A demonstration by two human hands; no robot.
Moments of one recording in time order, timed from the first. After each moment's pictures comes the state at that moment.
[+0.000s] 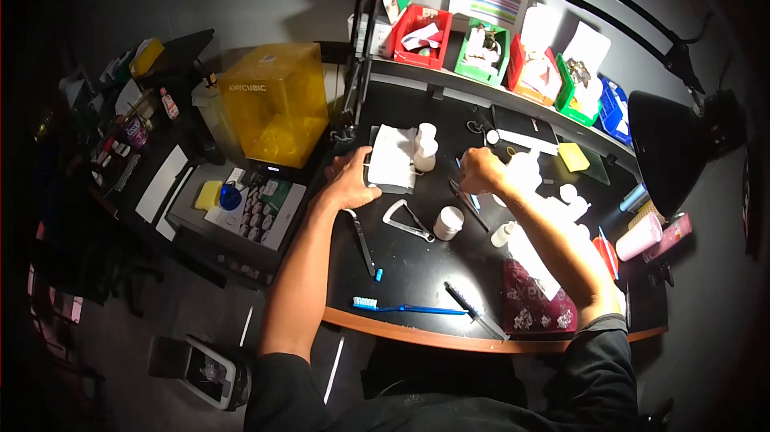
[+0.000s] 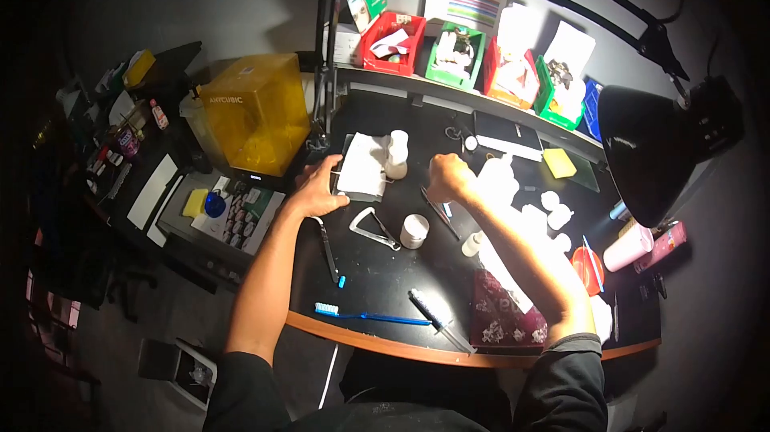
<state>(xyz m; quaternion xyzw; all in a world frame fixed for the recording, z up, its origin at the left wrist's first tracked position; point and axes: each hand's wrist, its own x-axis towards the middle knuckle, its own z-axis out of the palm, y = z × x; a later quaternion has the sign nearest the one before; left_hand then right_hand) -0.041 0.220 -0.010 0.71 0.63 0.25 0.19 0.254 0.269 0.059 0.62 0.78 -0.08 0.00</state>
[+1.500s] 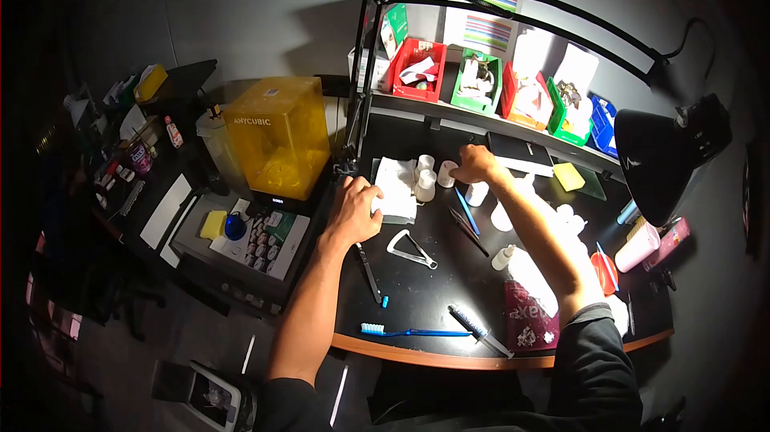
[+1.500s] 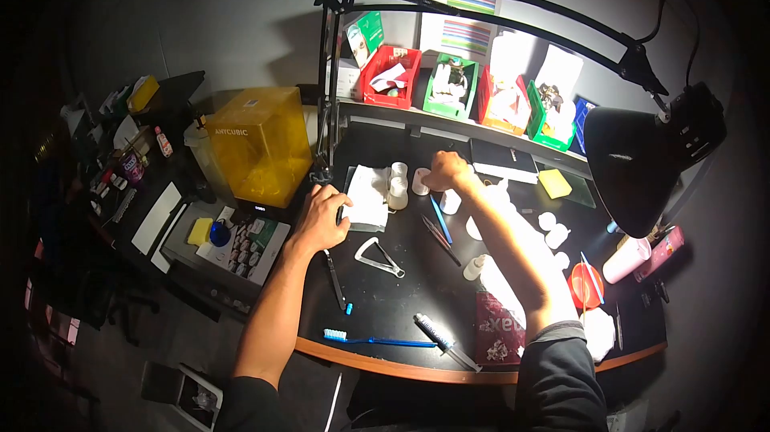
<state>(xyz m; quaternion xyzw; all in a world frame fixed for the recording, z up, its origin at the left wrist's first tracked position) -0.038 0.213 -0.008 0.78 0.49 0.38 -0.02 0.254 0.341 0.074 0.64 0.77 -0.03 -0.03</state>
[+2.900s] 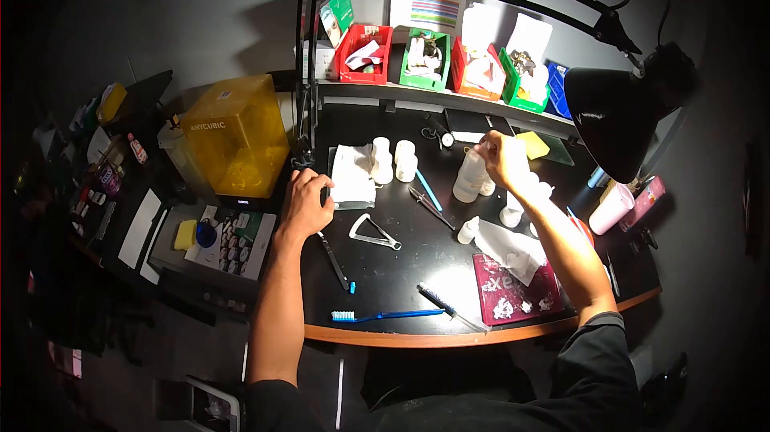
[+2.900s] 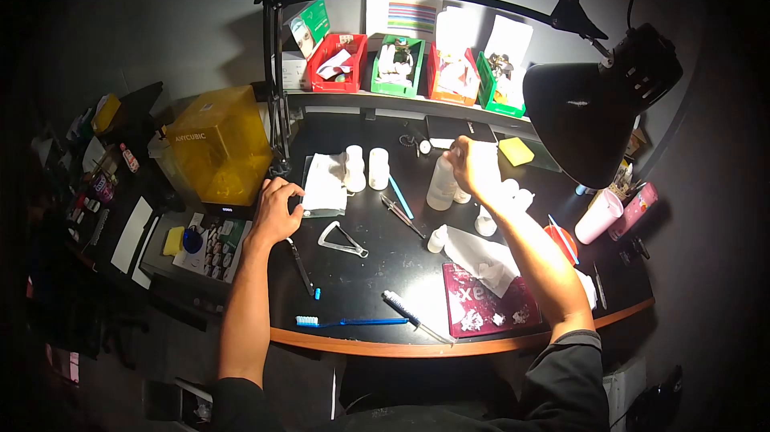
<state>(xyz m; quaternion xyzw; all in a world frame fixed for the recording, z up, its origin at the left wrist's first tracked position) -0.046 0.205 -0.002 0.78 0.50 0.38 -0.01 0.359 0.222 0.096 0.65 0.69 0.01 -0.32</state>
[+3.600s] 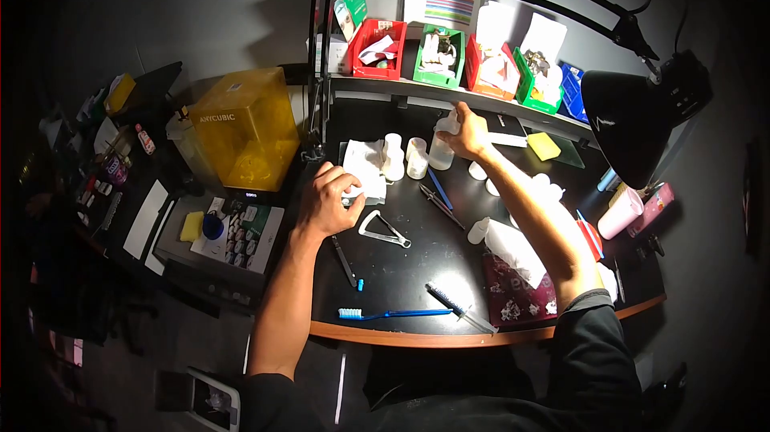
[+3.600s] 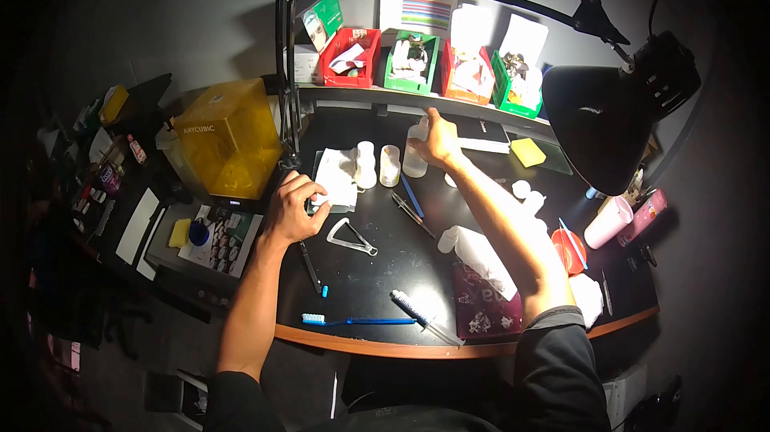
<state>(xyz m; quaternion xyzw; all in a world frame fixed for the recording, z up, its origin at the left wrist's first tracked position) -0.022 0.191 0.023 0.81 0.36 0.47 -0.05 0.298 0.317 0.072 0.59 0.72 -0.01 -0.36</state>
